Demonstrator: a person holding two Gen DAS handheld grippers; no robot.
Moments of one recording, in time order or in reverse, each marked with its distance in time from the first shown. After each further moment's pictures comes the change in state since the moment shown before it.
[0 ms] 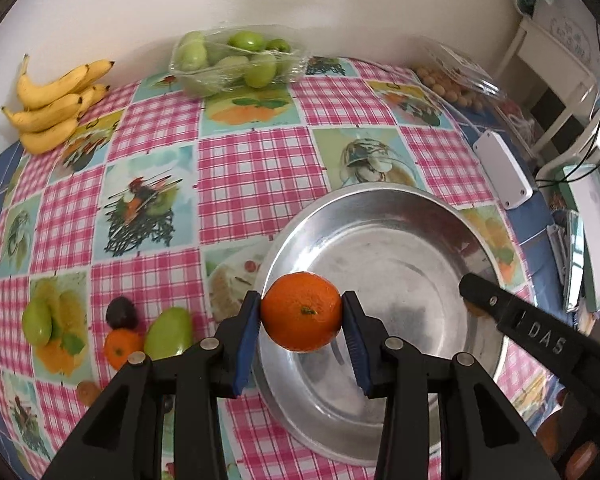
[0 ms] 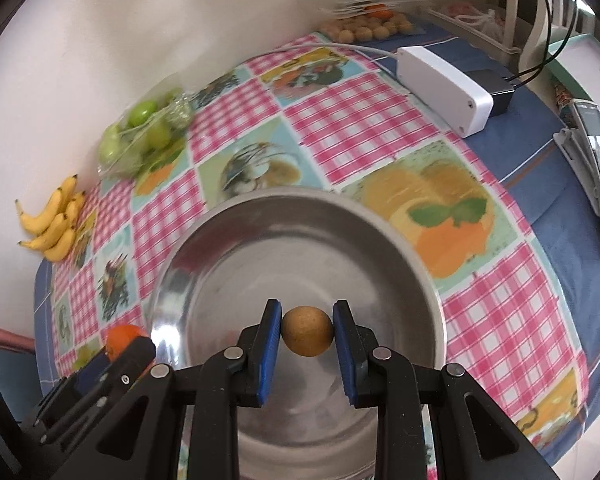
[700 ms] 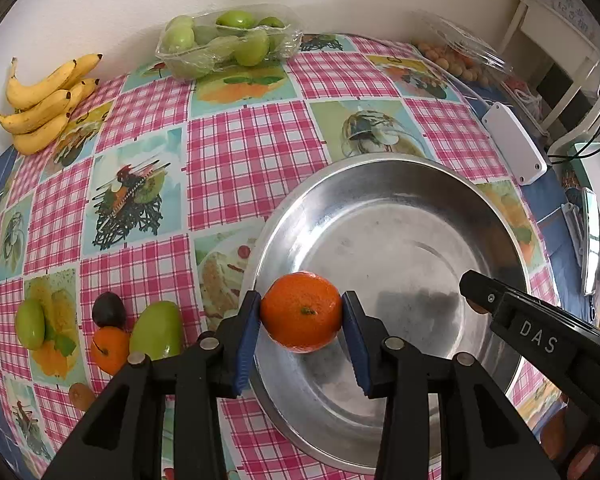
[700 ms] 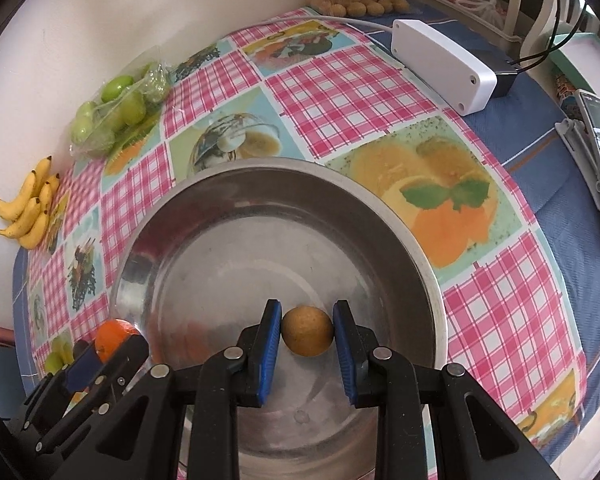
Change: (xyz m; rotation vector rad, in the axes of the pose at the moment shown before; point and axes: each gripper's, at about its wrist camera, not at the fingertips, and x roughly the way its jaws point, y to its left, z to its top) left arm 0.024 -0.006 -0.005 0.033 0.049 0.029; right arm 0.026 0.000 -0.004 -0.018 0.071 -0.071
